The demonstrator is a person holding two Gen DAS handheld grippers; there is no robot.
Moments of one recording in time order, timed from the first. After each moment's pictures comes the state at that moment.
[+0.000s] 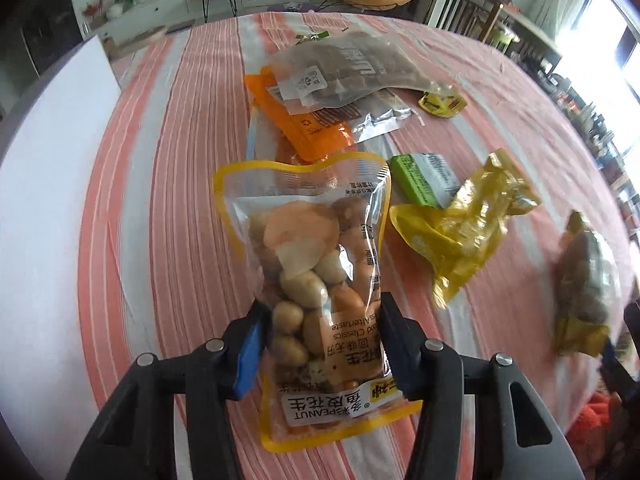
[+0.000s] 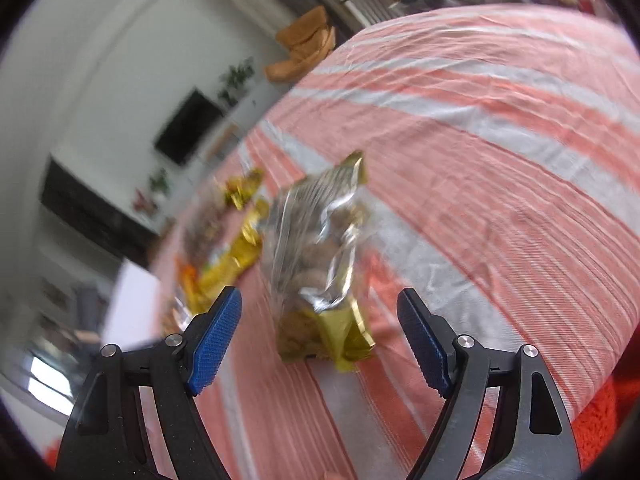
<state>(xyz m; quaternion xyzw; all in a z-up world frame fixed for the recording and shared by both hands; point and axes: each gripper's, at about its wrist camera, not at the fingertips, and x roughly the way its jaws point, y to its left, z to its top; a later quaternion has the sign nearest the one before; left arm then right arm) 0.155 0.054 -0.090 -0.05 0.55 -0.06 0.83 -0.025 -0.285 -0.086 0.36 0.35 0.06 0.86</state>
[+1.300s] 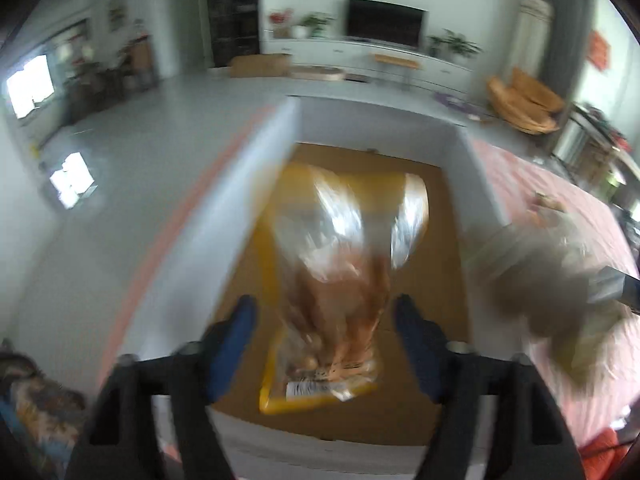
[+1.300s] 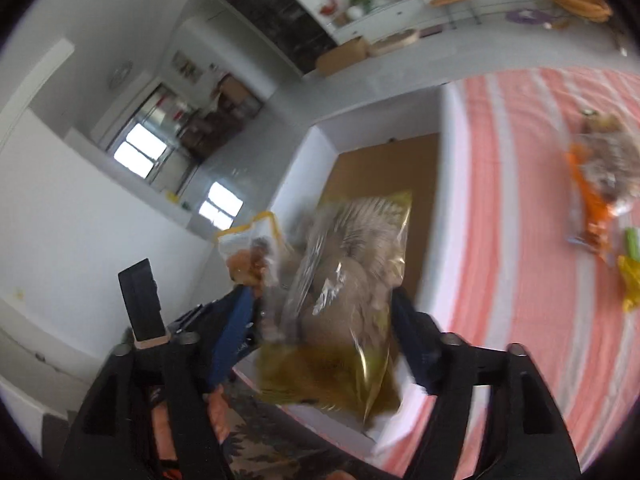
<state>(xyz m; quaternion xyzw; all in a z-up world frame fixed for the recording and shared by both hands) -0.048 0.343 0.016 -0.13 0.42 0.22 0.87 -0.043 0.158 0.056 0.10 0.50 0.45 0.73</state>
